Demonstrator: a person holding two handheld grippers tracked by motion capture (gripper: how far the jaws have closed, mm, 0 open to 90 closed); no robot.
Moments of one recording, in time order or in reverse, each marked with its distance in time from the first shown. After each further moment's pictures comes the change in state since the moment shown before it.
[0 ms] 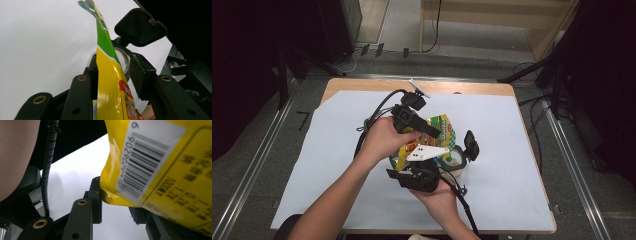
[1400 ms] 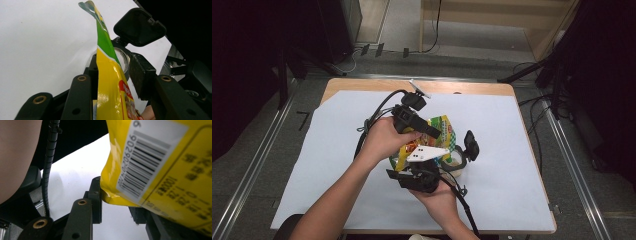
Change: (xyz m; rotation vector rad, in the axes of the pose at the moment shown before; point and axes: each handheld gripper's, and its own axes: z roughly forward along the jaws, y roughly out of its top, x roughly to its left) left arm 0.000 0.001 0.001 0.004 -0.004 0.002; right arm 0.001 -0.001 -0.001 -0.003 -0.001 0.003
